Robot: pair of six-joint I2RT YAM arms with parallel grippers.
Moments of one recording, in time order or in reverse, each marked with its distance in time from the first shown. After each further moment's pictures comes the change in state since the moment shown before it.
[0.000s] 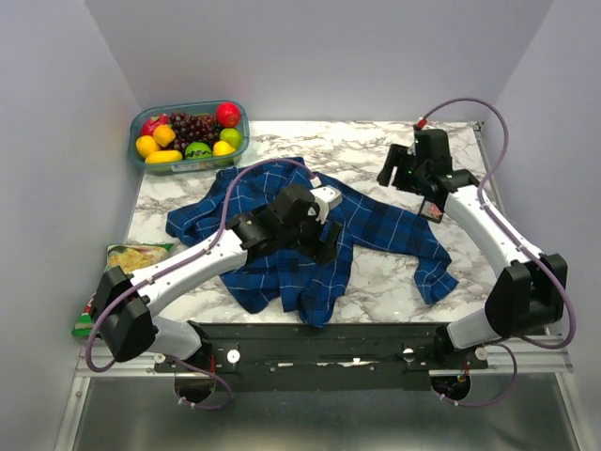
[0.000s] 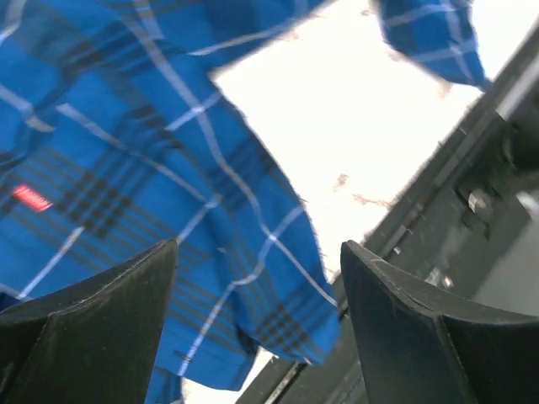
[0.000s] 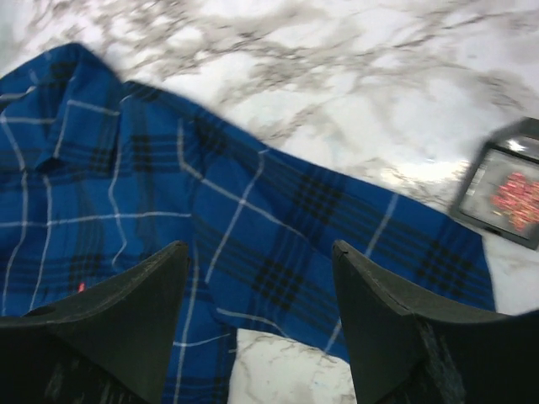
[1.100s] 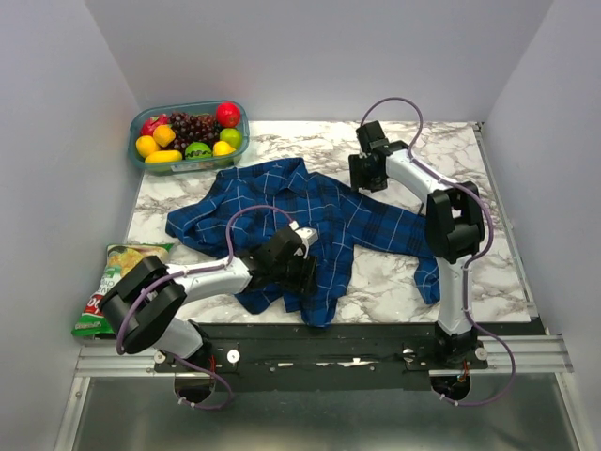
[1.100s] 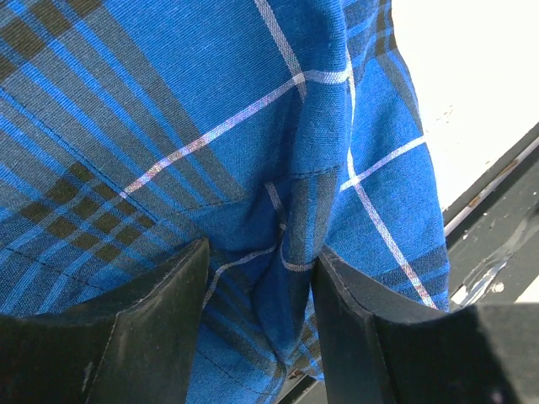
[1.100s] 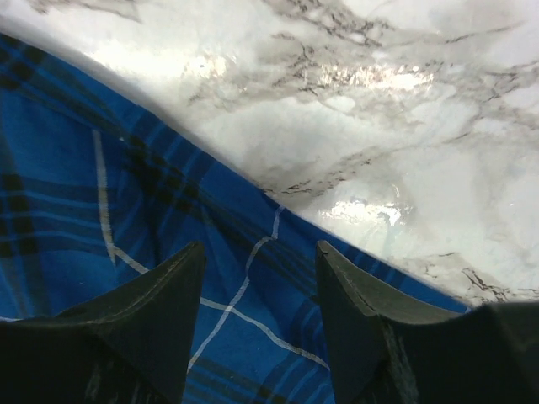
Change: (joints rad) left arm 0.028 0.076 -0.483 0.397 0.047 -0.275; right arm 0.119 0.692 0.536 -0.237 0.059 -0.161
